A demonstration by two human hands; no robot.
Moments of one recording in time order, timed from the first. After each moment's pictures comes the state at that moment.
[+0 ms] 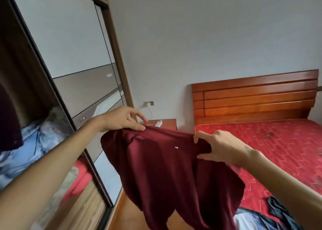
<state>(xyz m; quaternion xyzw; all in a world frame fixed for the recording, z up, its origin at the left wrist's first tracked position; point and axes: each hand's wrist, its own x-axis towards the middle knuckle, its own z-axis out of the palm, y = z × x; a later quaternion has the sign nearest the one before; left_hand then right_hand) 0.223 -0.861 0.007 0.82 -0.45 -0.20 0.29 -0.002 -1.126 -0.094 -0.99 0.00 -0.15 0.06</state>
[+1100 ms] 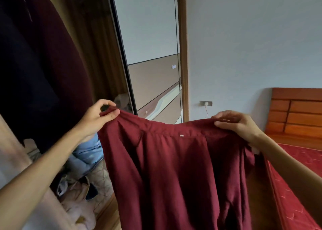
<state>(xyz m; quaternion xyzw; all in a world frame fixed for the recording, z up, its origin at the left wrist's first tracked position) 0.481 -0.580 -0.032 0.80 -0.21 0.12 0.55 0.382 -1.019 -0.096 -0.79 -0.05 -0.17 0.59</state>
